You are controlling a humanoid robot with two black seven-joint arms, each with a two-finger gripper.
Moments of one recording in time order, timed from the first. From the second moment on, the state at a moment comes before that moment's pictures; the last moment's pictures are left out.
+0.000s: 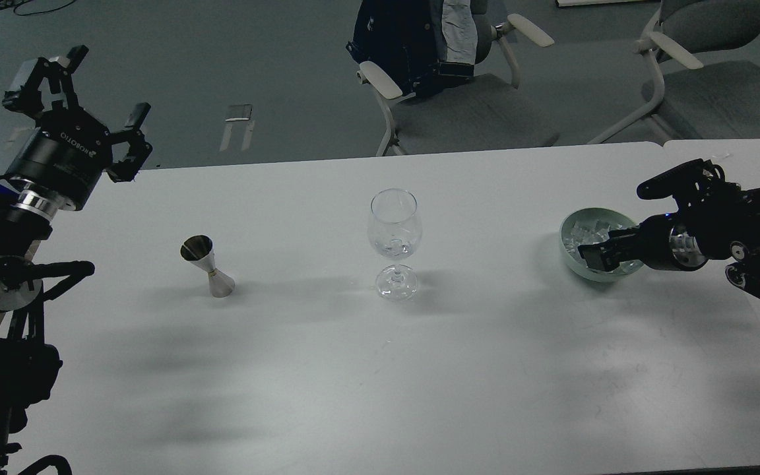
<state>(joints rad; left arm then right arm) -0.38 0.26 -1.75 -1.22 0.73 -0.48 0.12 0.95 -0.65 0.08 0.95 -1.72 0.35 0.21</state>
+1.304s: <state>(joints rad) -0.37 0.26 -1.76 -1.22 0.73 -0.48 0.12 0.97 -0.60 0.07 0.90 -1.72 0.36 0.20</state>
